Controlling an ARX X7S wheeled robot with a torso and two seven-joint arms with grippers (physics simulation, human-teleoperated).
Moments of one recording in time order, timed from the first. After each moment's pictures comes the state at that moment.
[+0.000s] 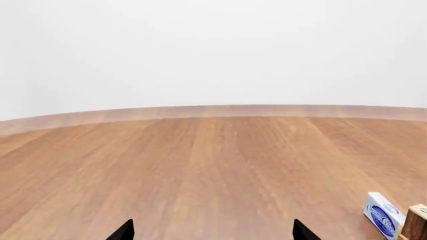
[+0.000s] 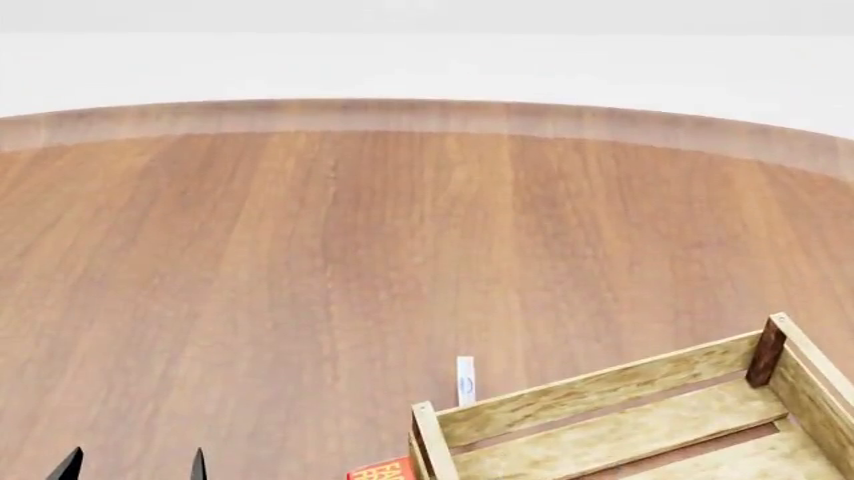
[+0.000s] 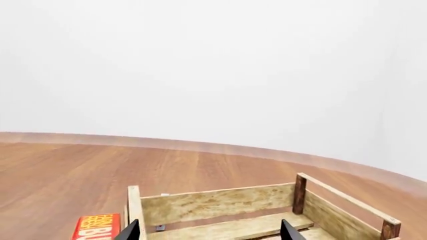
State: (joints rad) left arm -0.04 -0.18 0.23 -0.06 -0.16 0.09 -0.25; right arm -0.61 0.27 -0.20 -0.17 -0.06 -0.66 0.39
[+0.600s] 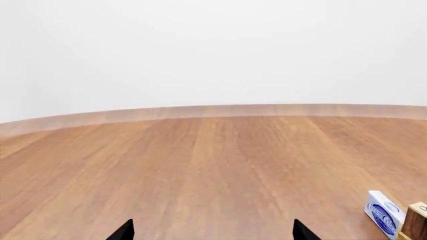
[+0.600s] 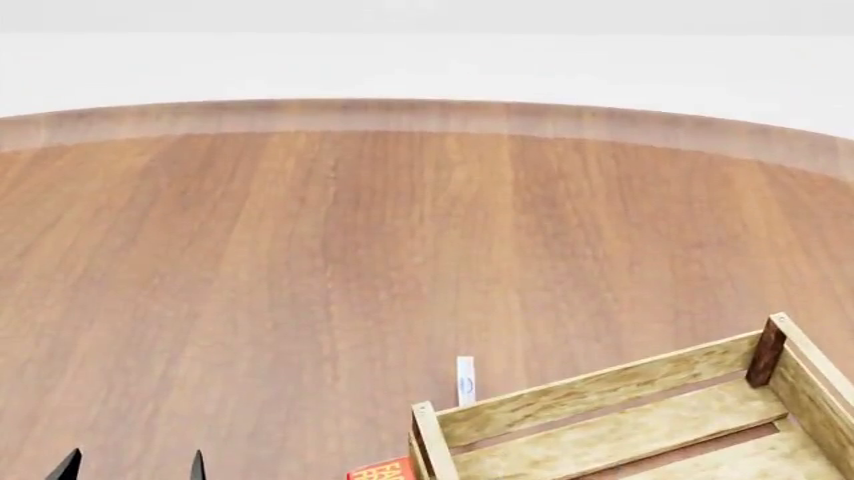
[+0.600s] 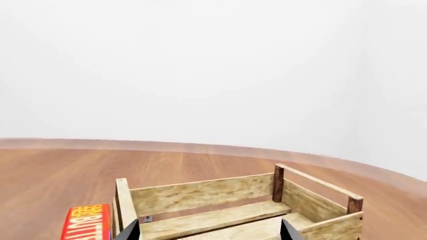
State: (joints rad) left arm -0.03 -0.20 0.24 -0.04 -0.16 0.08 -0.27; right arm -0.66 0.22 -0.19 0.02 -0.16 -0.91 0.52
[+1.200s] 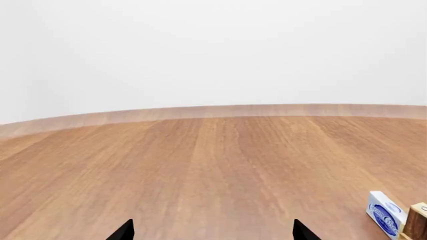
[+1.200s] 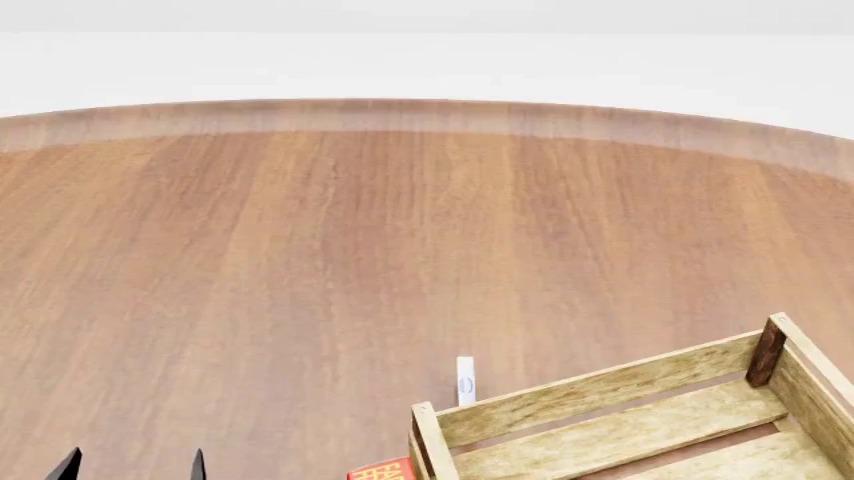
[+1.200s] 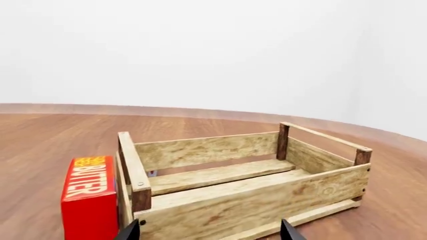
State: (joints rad) left arm -0.03 -0.21 0.26 -0.05 -0.17 0.08 -0.29; right arm -0.57 0.21 -0.26 0.24 -0.14 -0.93 0.55
